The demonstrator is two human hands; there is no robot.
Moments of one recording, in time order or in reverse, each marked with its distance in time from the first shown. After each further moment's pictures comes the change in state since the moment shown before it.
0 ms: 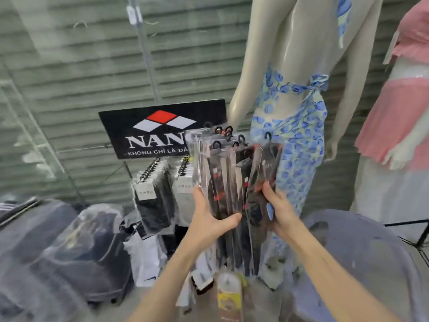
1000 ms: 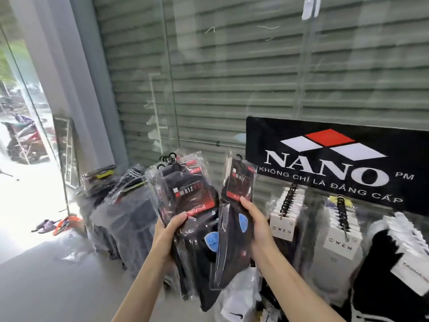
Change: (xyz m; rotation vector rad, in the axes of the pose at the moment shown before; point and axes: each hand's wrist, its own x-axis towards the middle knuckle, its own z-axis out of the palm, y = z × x) left_hand -0.008 -0.136 -0.356 -0.573 0.725 -0.102; right_hand 0.135 0.154 0.364 0.293 -0.434 0.436
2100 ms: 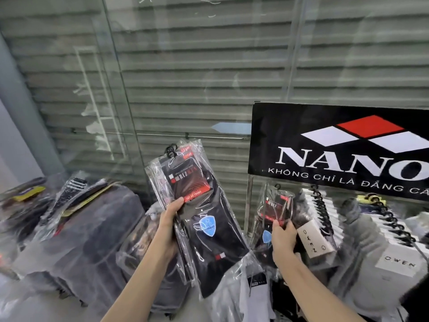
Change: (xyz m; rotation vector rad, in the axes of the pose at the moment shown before) left_hand 0.202 -0.021 -0.007 -0.230 -0.262 -0.292; right_hand 0.157 0.054 -0.088 -0.467 1.178 -0.186
